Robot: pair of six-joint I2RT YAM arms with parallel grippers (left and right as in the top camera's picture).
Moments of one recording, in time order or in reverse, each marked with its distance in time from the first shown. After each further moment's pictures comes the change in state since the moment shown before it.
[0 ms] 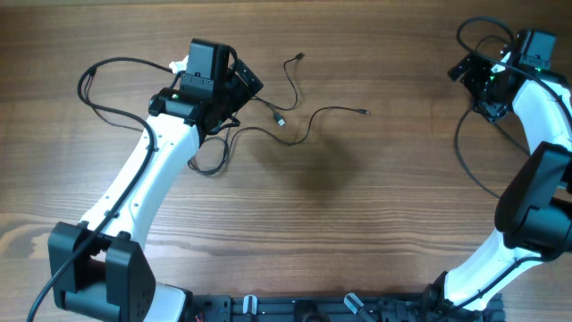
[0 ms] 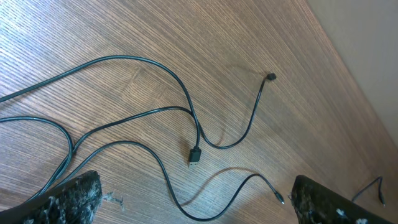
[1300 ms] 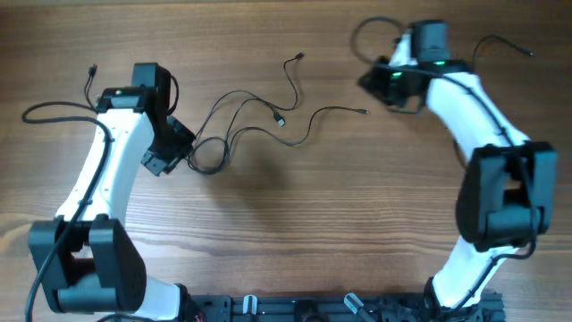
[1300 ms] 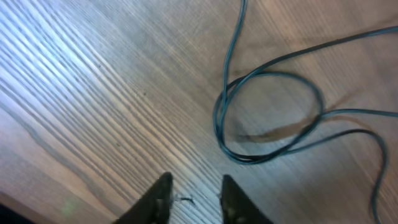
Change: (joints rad) left arm 0.277 0.031 -0.027 -0.541 -0.038 0.124; right arm 0.434 0.000 -0.010 0.041 -0.156 0.087
